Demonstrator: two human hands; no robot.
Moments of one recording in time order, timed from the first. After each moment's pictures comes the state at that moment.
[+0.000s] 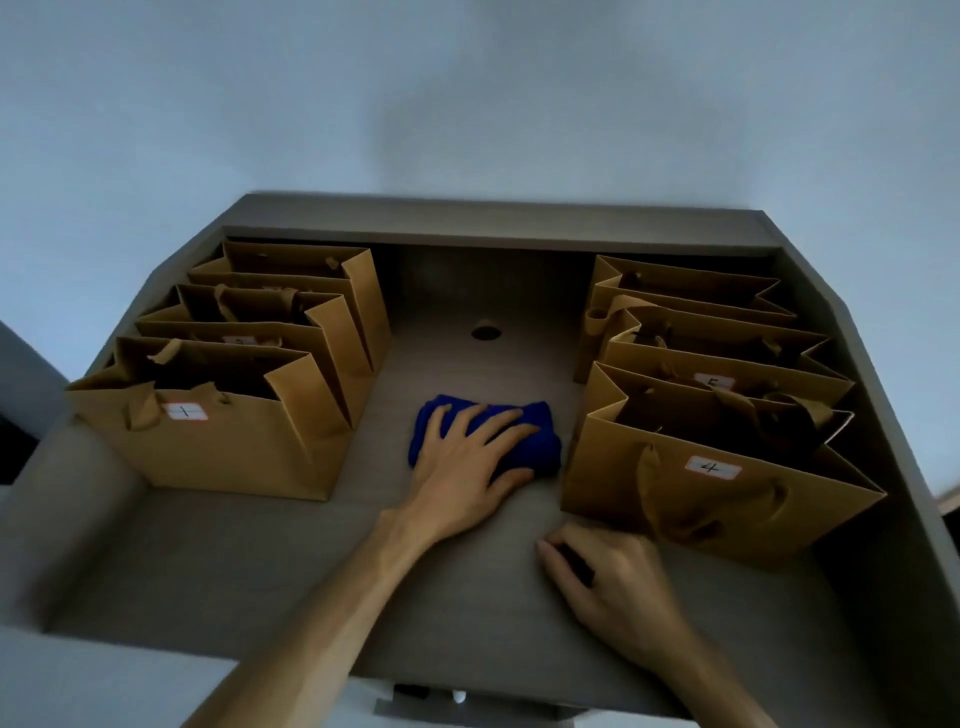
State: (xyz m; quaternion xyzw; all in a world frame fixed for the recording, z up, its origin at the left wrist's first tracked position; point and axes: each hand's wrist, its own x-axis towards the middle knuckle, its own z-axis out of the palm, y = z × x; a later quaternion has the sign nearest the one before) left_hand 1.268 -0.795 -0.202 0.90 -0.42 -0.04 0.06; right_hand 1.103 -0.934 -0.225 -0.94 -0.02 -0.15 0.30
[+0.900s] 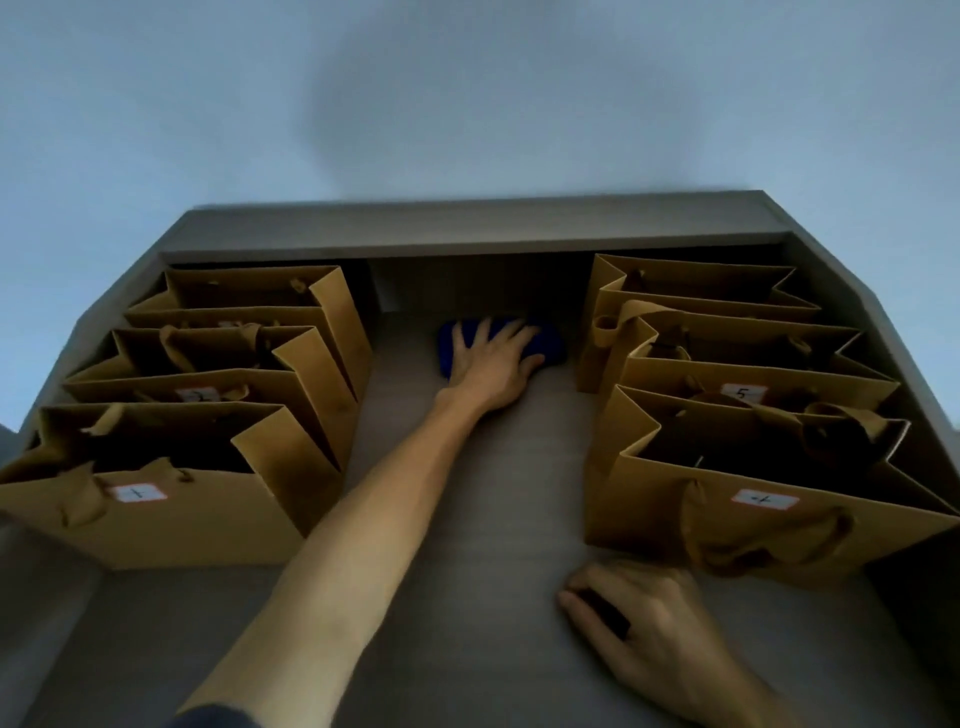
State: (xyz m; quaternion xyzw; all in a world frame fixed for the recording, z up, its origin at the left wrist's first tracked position) left_hand 1.404 -0.897 -0.197 0.91 -0.41 -0.04 0.08; right_hand 1.111 -0.931 -0.216 -0.95 -0.03 -0.17 0.25
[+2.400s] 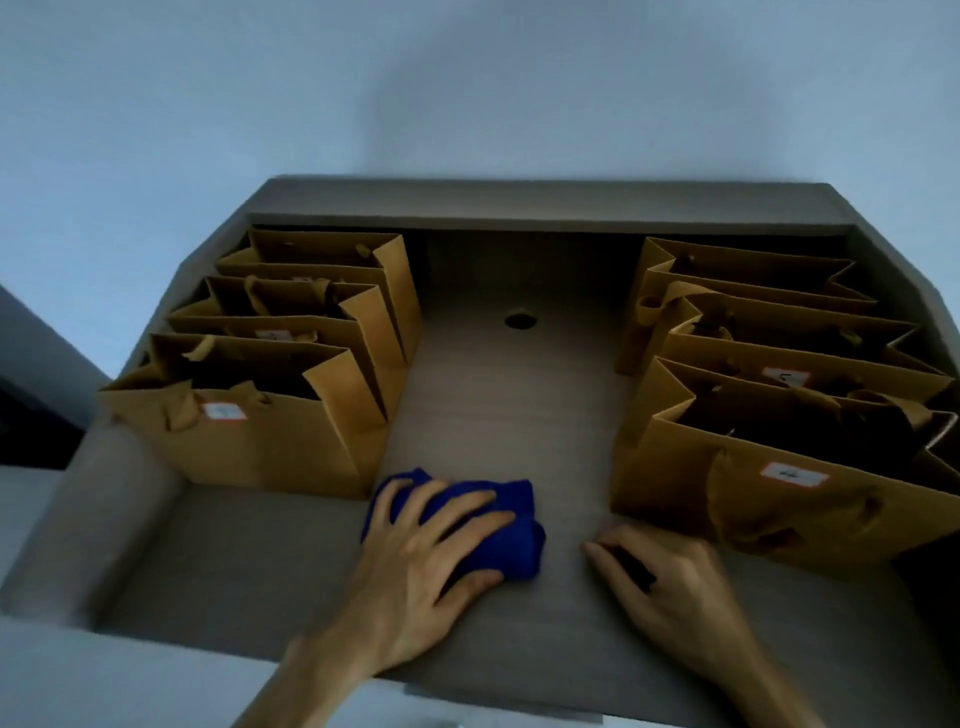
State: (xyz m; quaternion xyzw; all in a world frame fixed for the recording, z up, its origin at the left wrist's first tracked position) left_hand 1.223 -0.682 -0.210 0.88 -0.45 -0.01 0.13; right_hand 1.107 -0.929 -0.219 -0.94 -0.01 -0.17 0.30
